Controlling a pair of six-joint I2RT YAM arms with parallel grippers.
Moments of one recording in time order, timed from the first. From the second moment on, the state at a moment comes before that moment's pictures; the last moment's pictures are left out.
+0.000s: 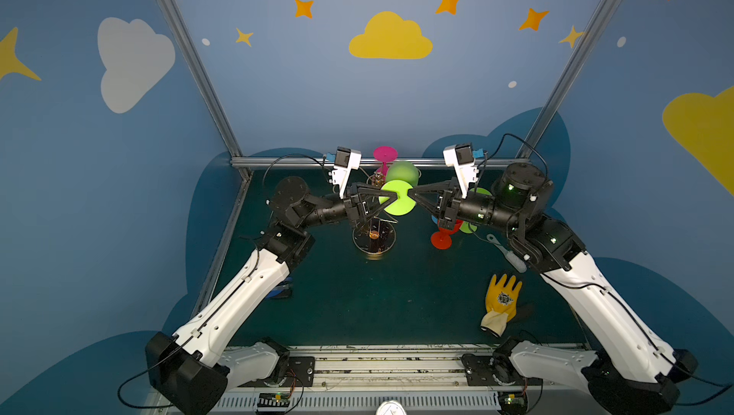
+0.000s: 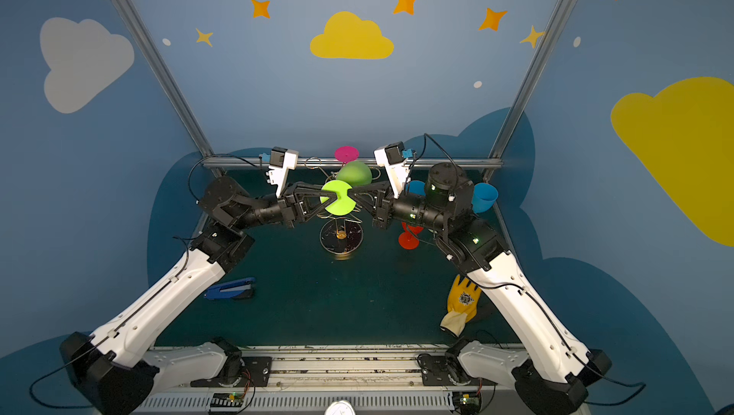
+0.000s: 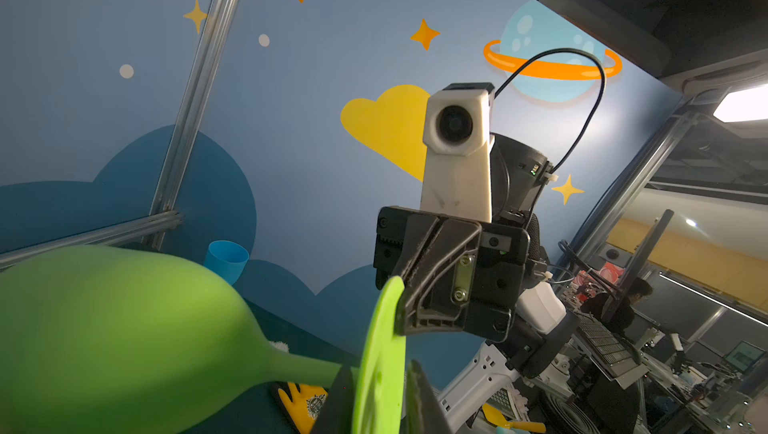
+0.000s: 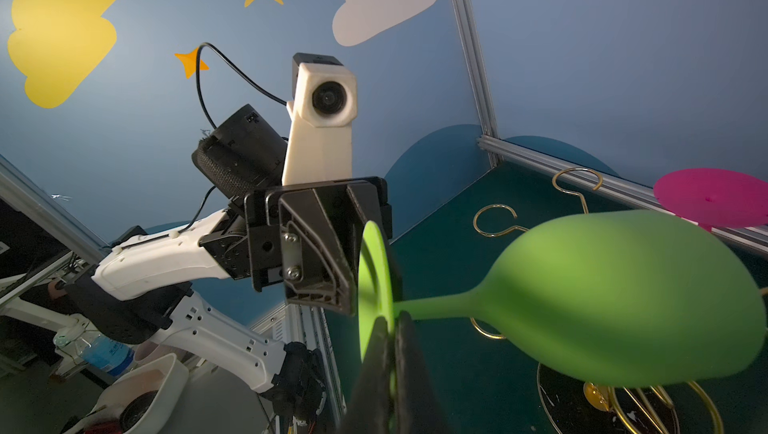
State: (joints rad) left arm -0.50 1.21 1.18 0.32 0.86 -0.73; right arm 0.68 1.17 1.49 -0.39 -0.56 0.33
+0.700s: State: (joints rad) left arm -0.47 1.16 1.17 0.39 0.71 -1.11; right arm 0.68 0.96 1.40 -0.39 -0.35 0.11
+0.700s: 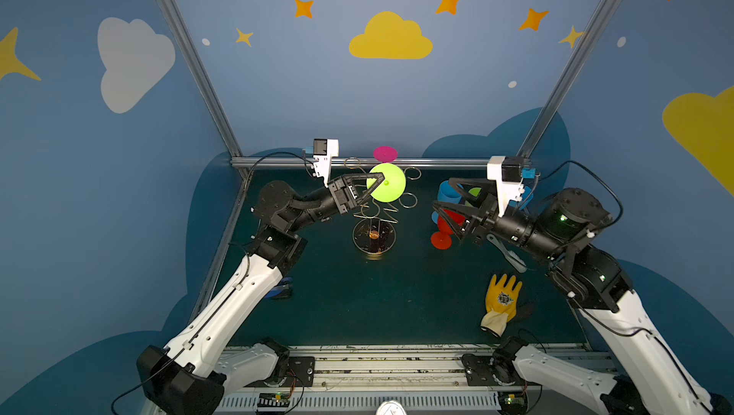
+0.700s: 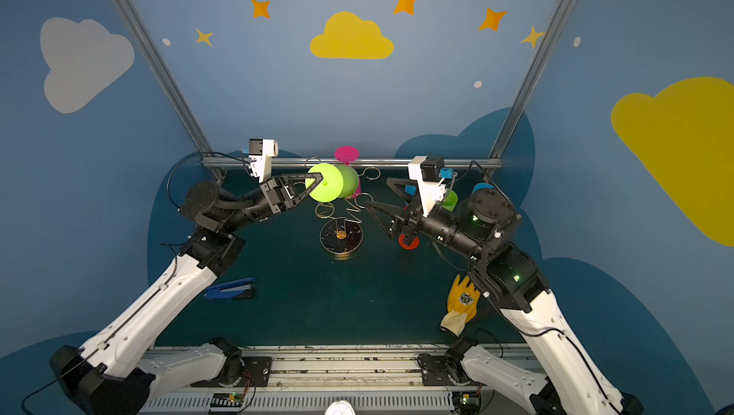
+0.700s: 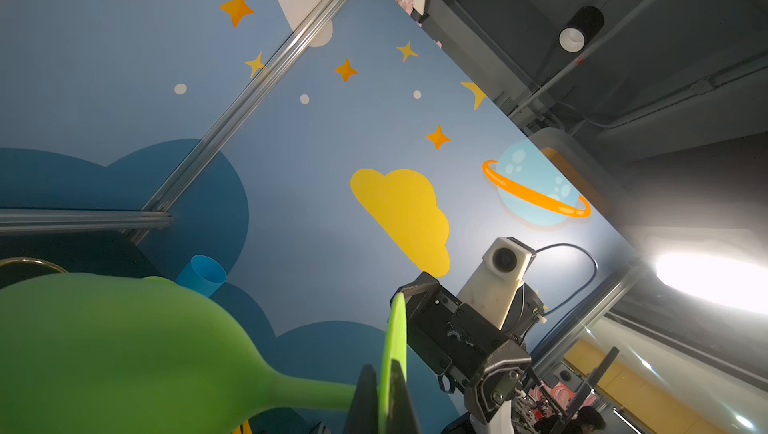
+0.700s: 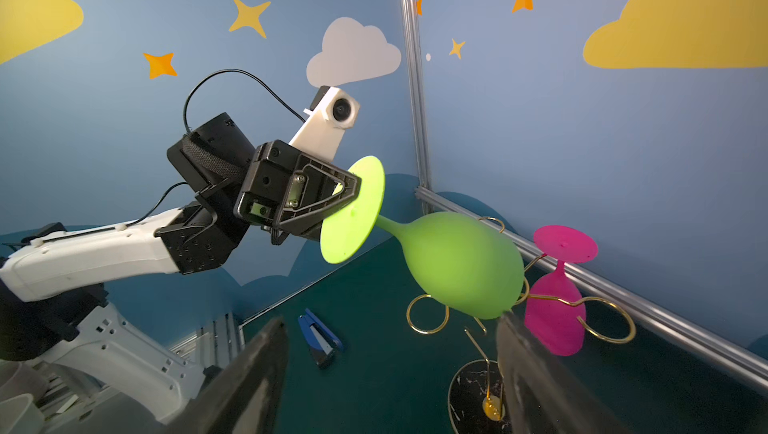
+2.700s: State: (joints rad) left arm -0.44 1.18 1.27 0.30 0.78 -1.09; right arm 0.69 1.15 1.39 -0.45 -0.29 -0.09
